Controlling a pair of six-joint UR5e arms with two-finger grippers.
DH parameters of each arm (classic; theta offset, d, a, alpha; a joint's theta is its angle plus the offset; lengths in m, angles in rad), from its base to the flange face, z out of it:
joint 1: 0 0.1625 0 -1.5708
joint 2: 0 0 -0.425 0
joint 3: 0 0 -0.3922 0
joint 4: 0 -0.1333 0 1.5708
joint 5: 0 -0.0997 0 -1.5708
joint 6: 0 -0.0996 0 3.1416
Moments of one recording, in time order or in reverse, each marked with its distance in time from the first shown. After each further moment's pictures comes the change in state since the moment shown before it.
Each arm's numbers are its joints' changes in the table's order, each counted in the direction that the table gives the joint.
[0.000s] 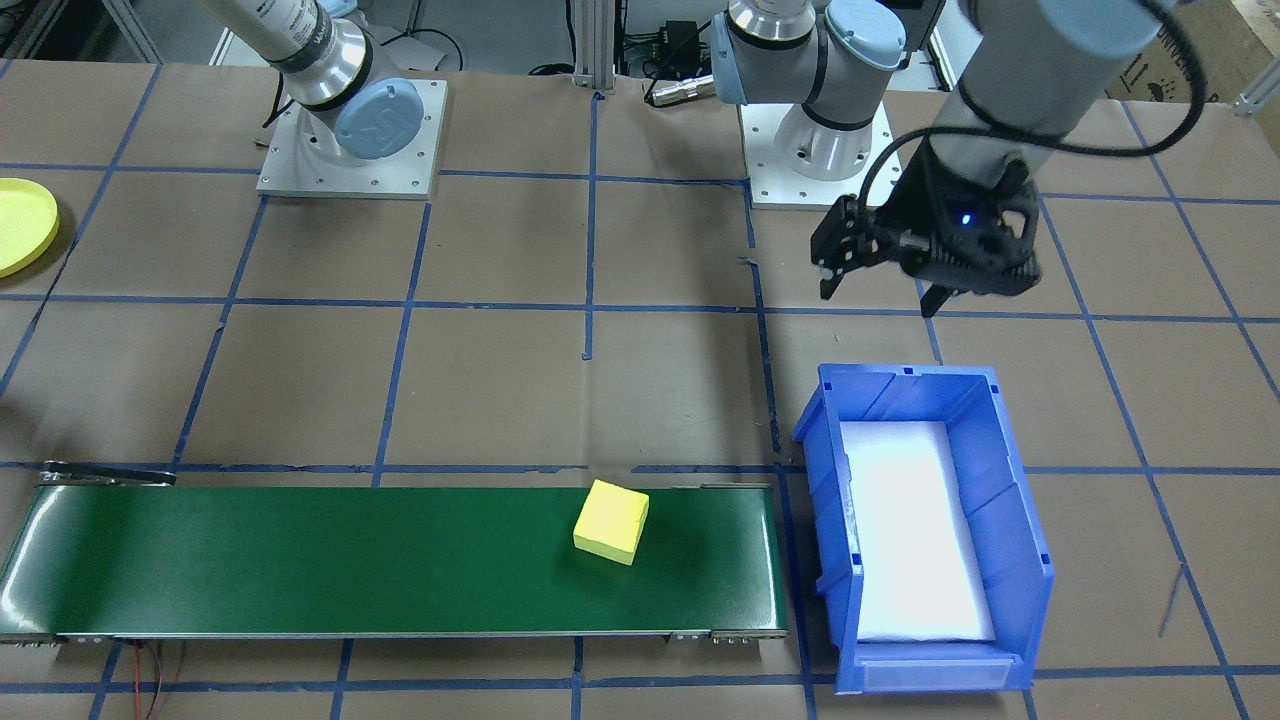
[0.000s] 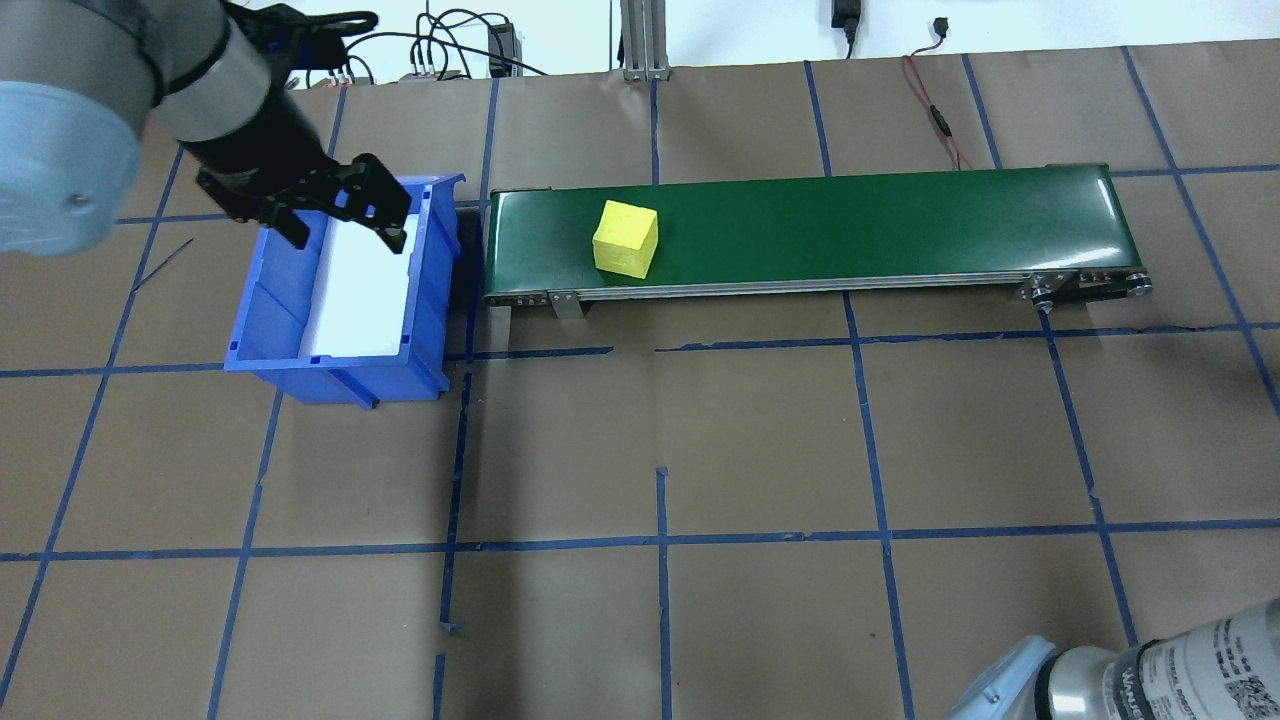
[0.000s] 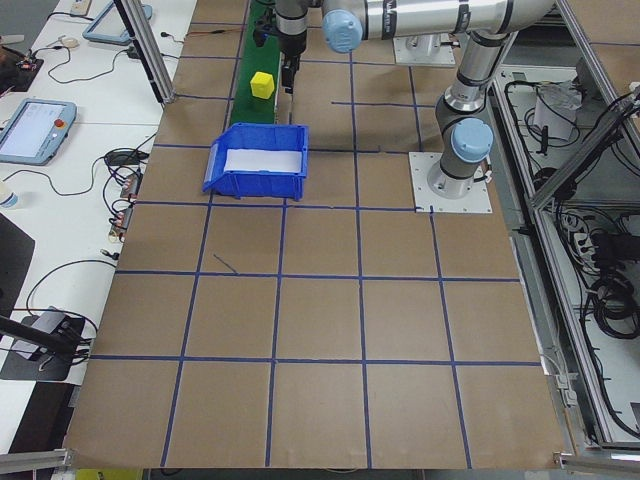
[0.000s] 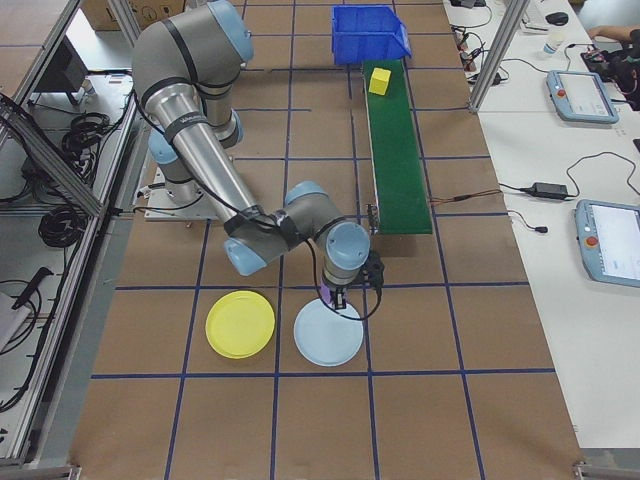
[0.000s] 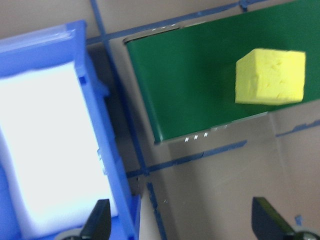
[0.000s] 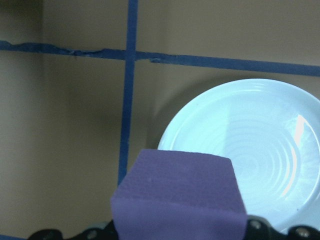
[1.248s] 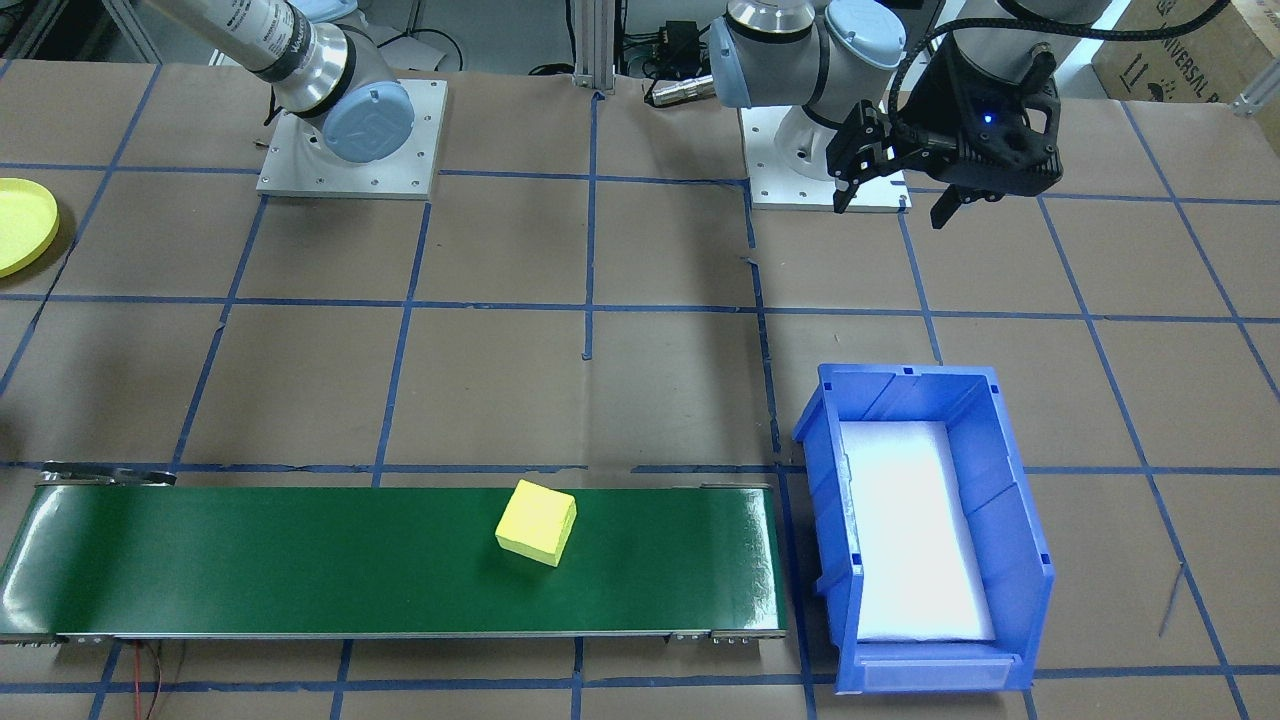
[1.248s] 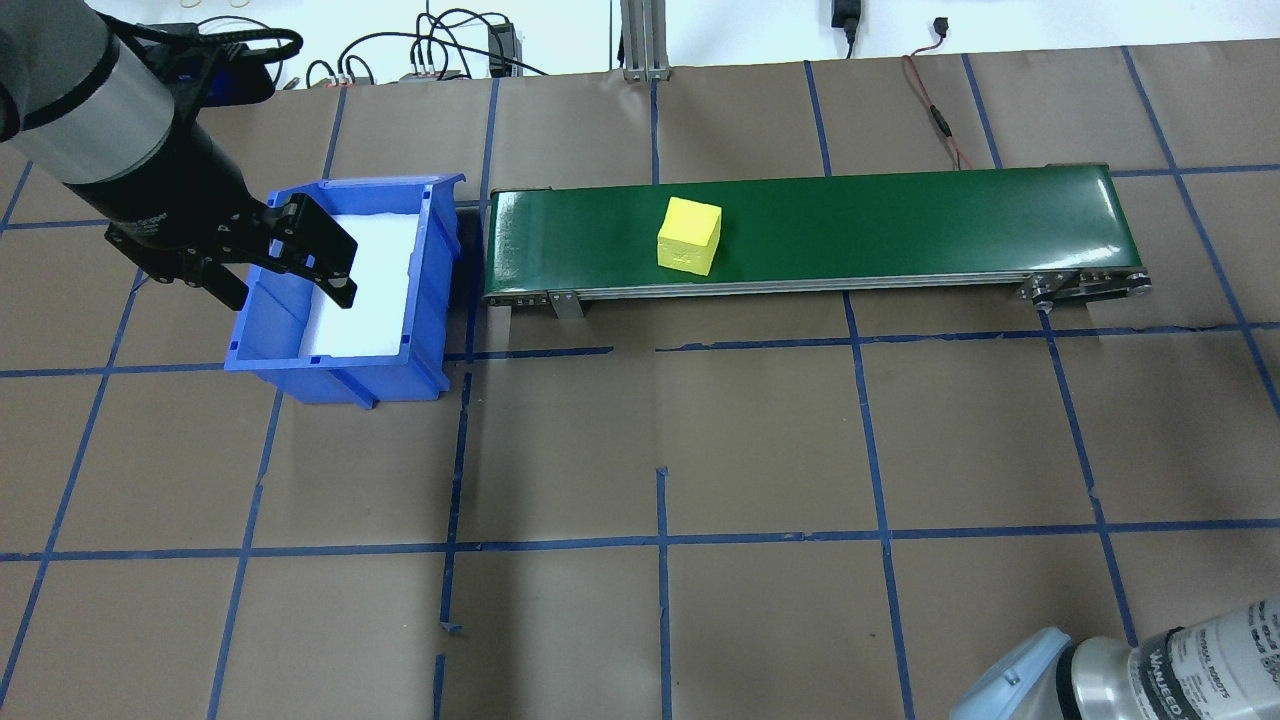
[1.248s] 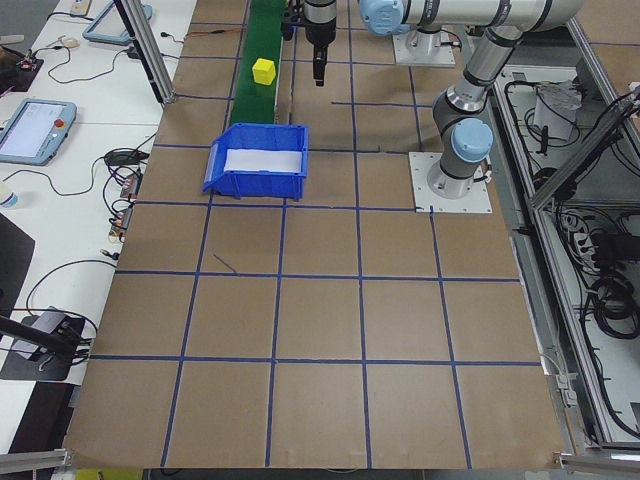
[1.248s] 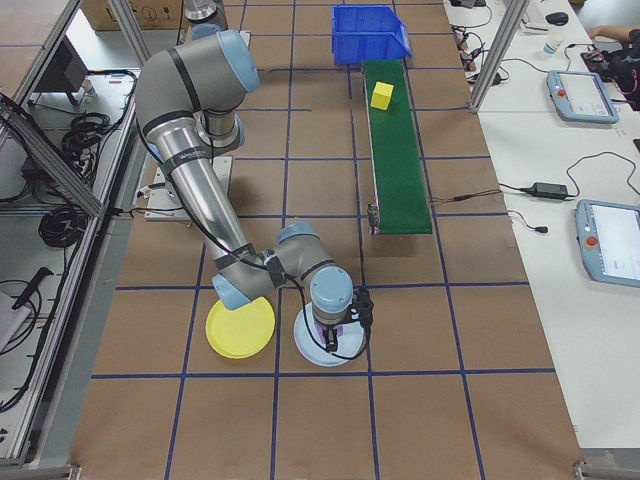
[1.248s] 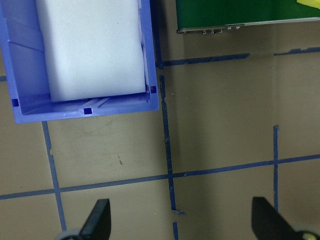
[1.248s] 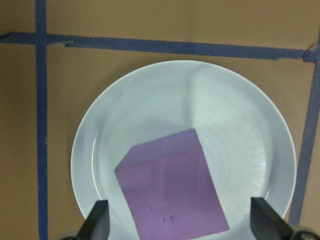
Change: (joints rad) left arm 0.024 -0.096 0.025 0.123 0.004 0.018; right arm -0.053 -0.072 0.036 0.084 -0.010 0.029
